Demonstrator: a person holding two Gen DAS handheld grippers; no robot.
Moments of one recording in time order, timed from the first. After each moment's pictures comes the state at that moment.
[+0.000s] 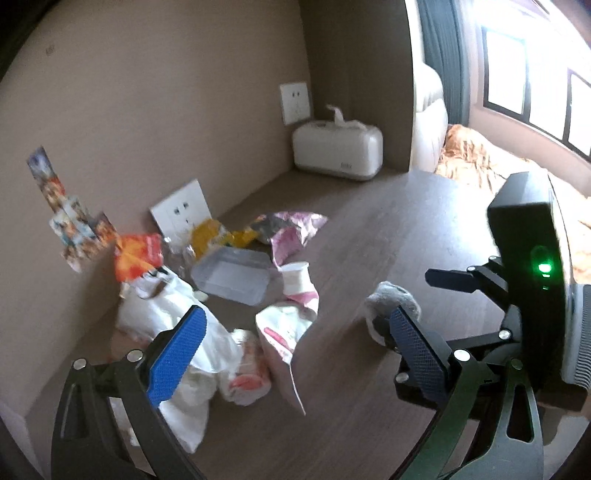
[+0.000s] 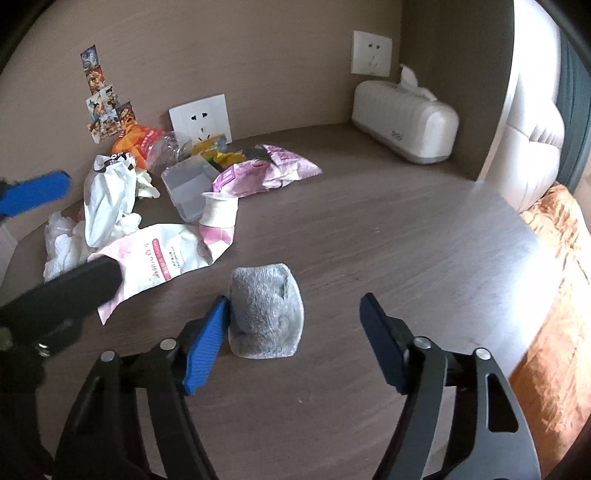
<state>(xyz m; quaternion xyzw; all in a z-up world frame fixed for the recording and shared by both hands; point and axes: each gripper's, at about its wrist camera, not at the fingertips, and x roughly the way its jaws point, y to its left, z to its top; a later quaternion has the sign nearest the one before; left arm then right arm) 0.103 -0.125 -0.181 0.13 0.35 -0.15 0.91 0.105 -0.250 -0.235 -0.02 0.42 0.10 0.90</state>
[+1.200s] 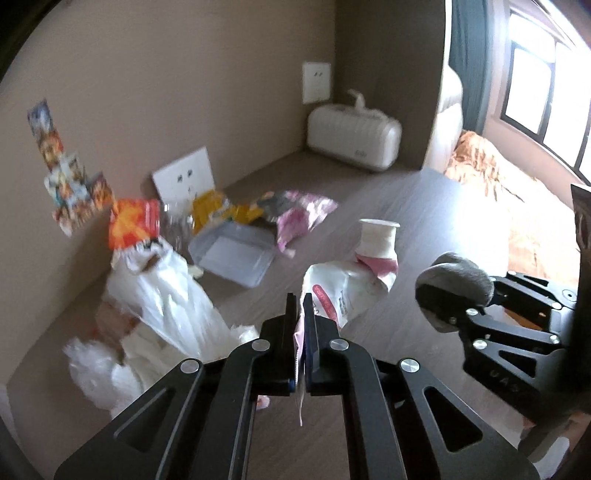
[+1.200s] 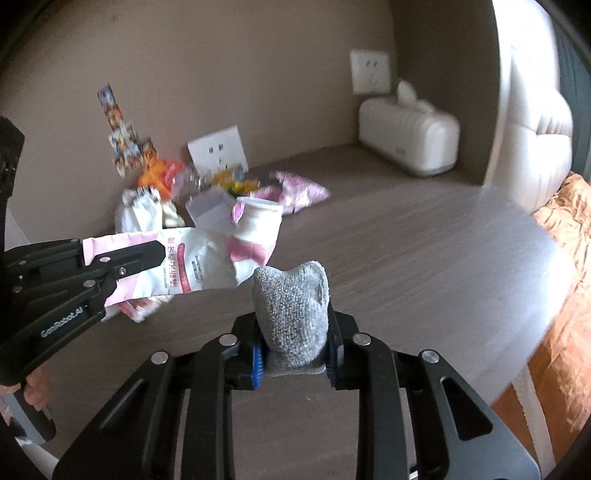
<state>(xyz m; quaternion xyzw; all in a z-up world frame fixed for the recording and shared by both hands) 0.113 -0.122 -0.176 0.08 0.39 -0.14 0.91 0.079 -0.275 -0.199 0.03 0.38 0.12 0.92</state>
